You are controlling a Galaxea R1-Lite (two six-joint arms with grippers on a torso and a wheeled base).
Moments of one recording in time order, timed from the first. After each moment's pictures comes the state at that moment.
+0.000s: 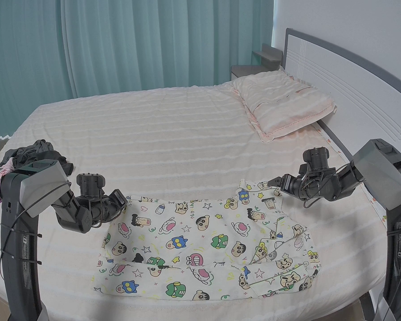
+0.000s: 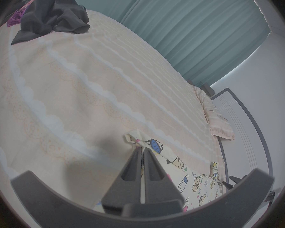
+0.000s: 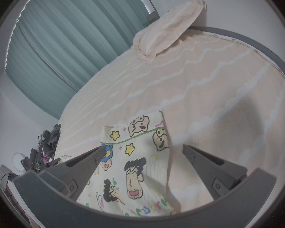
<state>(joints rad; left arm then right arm) -0.04 2.49 -1.08 -0.84 -0.17 -0.75 0.16 2.43 -1.36 -0.40 0.17 0.48</state>
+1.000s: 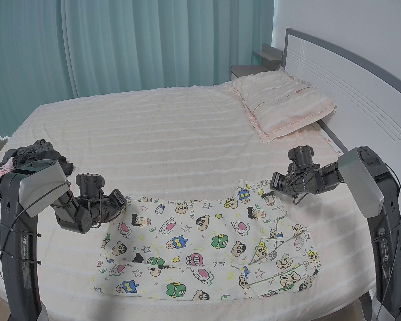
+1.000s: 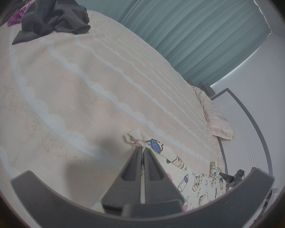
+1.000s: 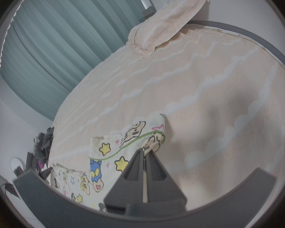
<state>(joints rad) -0.03 2.48 -1.06 -0.84 -0.17 -0.75 0.18 2.62 -1.73 -0.17 0.12 0.51</state>
